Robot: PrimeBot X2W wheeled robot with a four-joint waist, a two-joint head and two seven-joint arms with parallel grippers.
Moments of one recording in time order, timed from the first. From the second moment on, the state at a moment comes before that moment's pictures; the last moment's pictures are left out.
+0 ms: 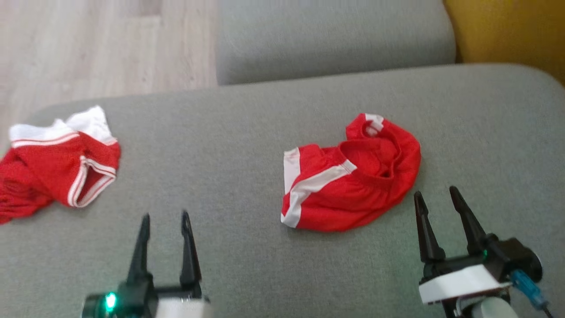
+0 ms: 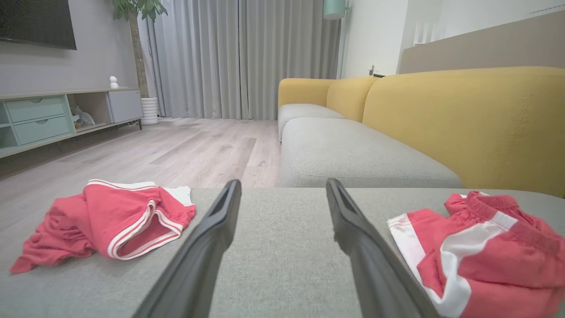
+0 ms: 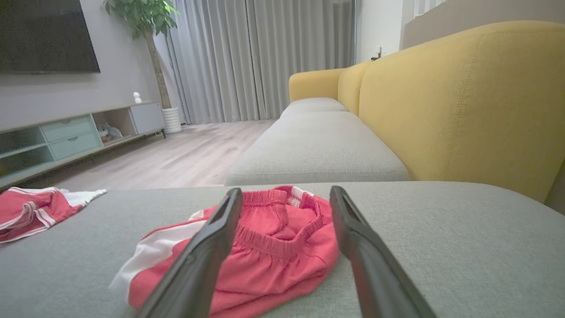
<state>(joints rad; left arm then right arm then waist) 0.06 0.11 -0.29 0.07 -0.23 0.26 -0.25 0.05 -0.05 0.08 0.15 0.09 0.12 -0.26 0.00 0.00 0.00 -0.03</state>
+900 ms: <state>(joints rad) 0.24 0.06 -0.26 0.06 -0.07 0.15 -0.25 0.15 -0.05 0.09 0.18 0.10 0.12 -0.26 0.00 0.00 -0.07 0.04</state>
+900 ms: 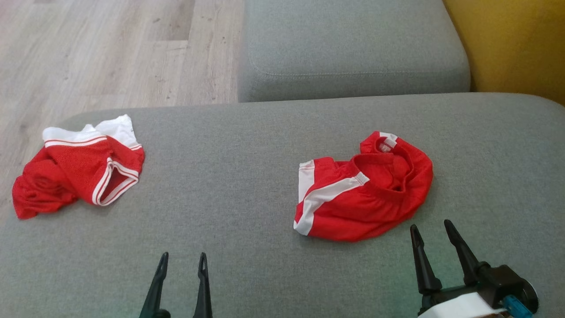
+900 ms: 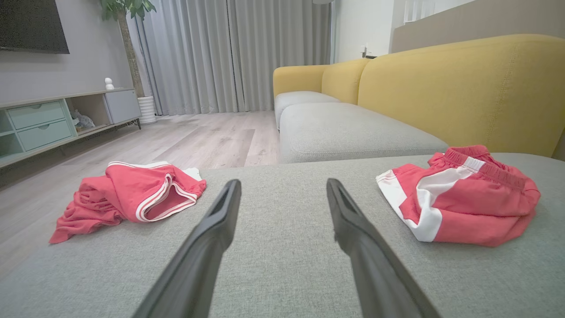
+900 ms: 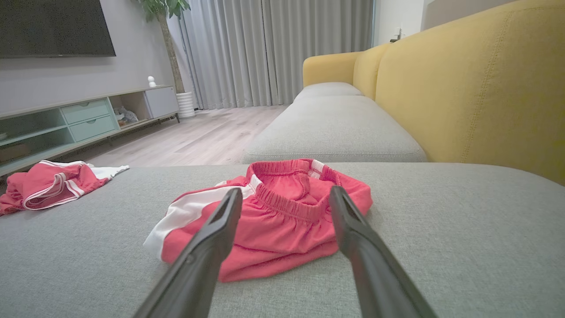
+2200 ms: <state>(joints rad) 0.19 0.06 -0.30 0.07 -0.01 0.13 -0.25 0.15 -0.05 0.08 0.19 0.10 0.12 -0.26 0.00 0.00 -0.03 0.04</state>
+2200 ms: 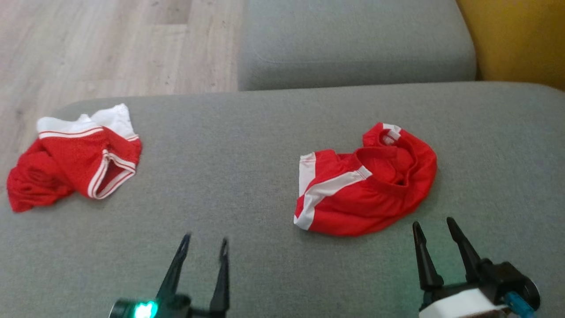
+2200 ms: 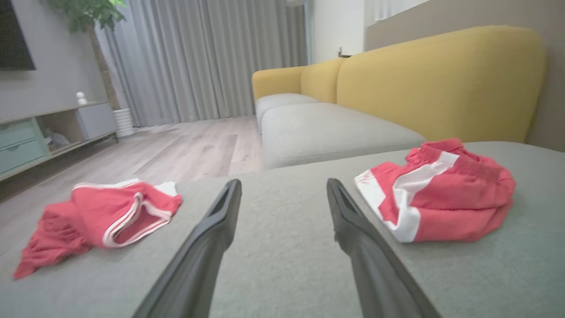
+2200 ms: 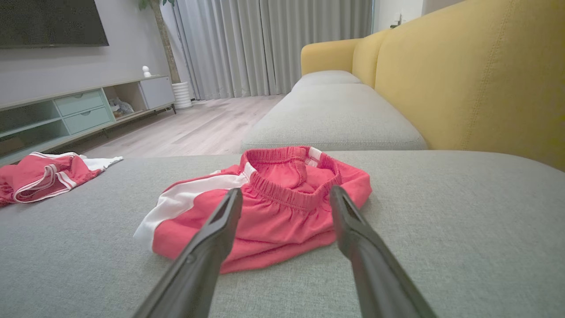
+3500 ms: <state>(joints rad) -0.81 0.04 -1.03 0.92 -0.42 0.10 0.00 -0.02 -0.05 0.15 0.18 0.10 0.12 -0.26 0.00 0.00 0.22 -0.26</state>
